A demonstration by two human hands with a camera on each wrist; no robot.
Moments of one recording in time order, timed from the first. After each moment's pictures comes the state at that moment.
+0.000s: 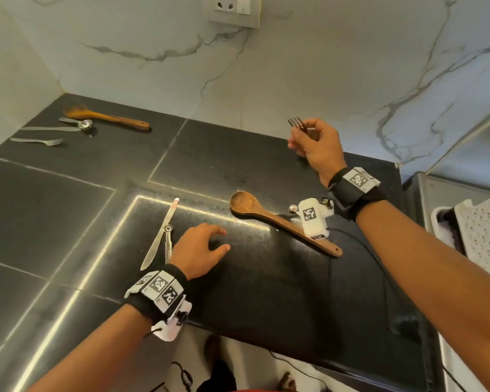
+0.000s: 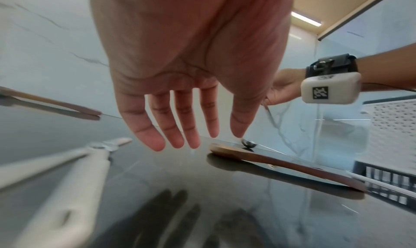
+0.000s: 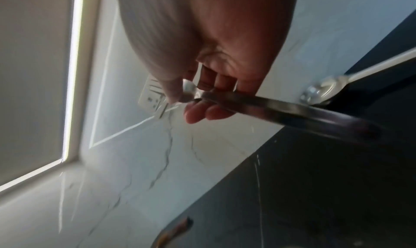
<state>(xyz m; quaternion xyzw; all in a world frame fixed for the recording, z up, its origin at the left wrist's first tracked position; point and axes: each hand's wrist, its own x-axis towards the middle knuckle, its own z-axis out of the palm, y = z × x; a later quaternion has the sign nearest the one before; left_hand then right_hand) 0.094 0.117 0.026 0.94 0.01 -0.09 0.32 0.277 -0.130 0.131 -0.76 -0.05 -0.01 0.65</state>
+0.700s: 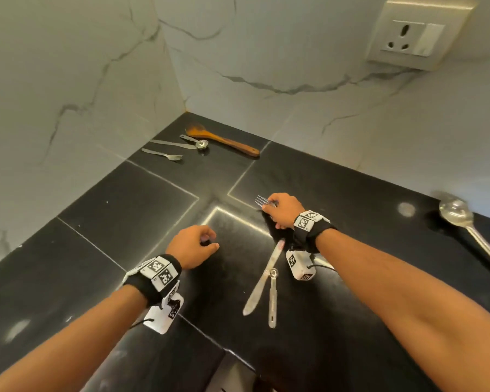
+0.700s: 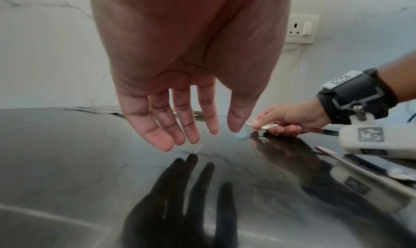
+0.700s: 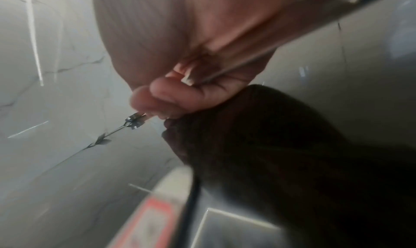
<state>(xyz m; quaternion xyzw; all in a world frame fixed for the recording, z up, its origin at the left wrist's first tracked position) 0.111 0.377 0.021 0.93 0.22 -0.09 0.27 0.306 0.175 0.015 -0.90 -0.21 0.25 0.30</state>
